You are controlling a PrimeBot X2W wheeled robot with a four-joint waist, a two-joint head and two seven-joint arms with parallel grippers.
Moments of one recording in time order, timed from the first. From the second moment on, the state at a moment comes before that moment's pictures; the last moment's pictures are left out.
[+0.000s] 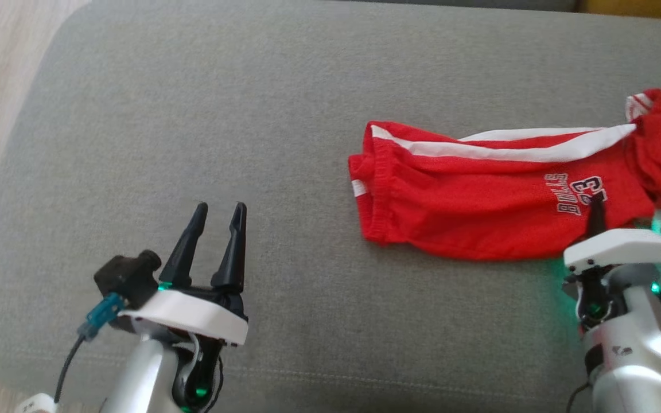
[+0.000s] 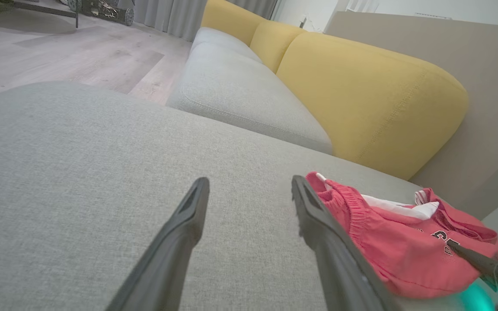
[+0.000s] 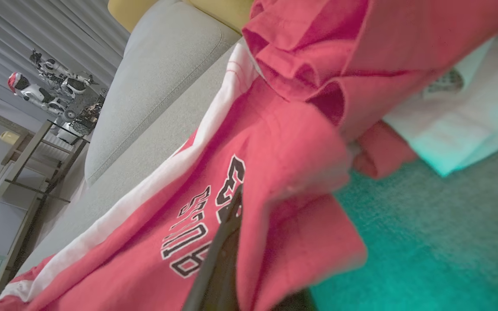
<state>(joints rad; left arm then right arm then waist) -0.15 0.04 -0.26 0.25 -0.42 -0.11 -0.25 -0.51 -0.06 -0.25 0.91 0.55 0.13 -0.10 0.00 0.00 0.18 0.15</state>
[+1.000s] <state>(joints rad) -0.12 0.04 -0.26 0.26 -0.42 -0.11 -0.25 -0.43 -0.06 0.40 0.57 0.73 0.13 -0.13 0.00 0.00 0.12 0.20</state>
